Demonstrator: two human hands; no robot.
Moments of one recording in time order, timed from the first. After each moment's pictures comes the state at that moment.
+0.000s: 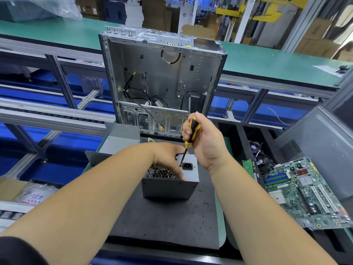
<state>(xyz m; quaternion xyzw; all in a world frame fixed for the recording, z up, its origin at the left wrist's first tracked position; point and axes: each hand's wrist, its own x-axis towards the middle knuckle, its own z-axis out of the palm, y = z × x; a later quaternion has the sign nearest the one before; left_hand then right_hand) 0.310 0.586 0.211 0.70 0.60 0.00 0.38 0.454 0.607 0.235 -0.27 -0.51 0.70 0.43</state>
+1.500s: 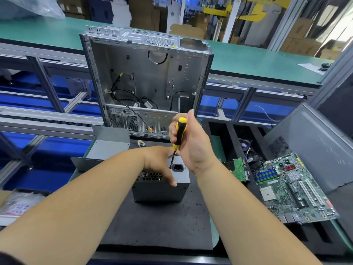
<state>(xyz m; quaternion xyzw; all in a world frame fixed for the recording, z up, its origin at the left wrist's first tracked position) 0.311 0.599 0.187 0.71 0.59 0.04 0.38 0.448 0.601 0.235 -0.27 -0.50 0.70 0.44</state>
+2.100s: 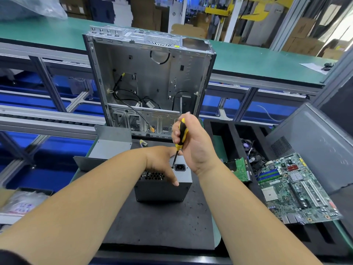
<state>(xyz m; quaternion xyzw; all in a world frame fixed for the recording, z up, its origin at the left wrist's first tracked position) 0.311 0.596 0.190 0.71 0.59 0.04 0.39 0.449 0.599 0.235 -0.28 -0.51 0.68 0.44</state>
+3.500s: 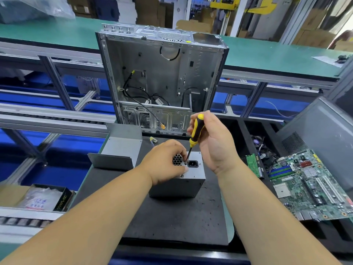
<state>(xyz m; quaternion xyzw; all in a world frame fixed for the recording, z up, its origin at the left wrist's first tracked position) 0.306 0.548 0.176 0.72 0.60 0.26 0.22 0.456 0.591 0.233 -0.30 -0.51 0.63 0.50</state>
